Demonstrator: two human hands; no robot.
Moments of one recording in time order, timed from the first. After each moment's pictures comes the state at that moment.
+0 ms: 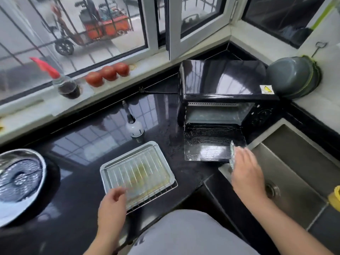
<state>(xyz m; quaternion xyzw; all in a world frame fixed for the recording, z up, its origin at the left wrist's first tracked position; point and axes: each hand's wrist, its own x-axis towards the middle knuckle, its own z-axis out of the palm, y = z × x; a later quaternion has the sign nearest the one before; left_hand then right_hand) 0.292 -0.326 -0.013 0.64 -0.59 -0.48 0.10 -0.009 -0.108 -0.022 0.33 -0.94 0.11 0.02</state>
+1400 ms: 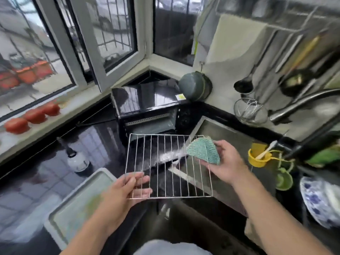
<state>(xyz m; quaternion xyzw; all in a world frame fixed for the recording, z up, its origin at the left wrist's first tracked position) 0.197 -0.280 0.056 0.30 -0.48 -0.82 -0.02 0.020 -0.028 0.105 -0.21 -0.46 0.82 -0.27</state>
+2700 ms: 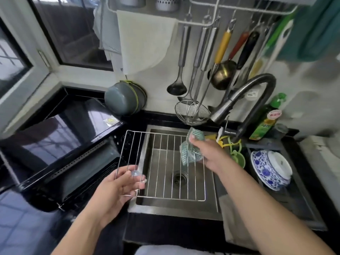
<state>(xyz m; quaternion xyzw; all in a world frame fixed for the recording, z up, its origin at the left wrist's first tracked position) -0.024 -0.225 0.067 0.16 -0.54 -0.80 -0.22 -0.089 0.058 0.106 -0.27 -0.71 0.63 -0.14</state>
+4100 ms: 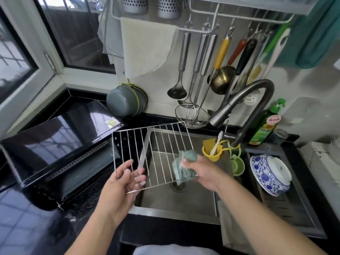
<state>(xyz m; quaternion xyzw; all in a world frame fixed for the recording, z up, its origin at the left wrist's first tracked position) -0.020 -0.201 0.063 0.20 -0.43 -0.87 -0.13 -0.060 0.056 0.078 -0.20 -0.70 0.64 -0.24</state>
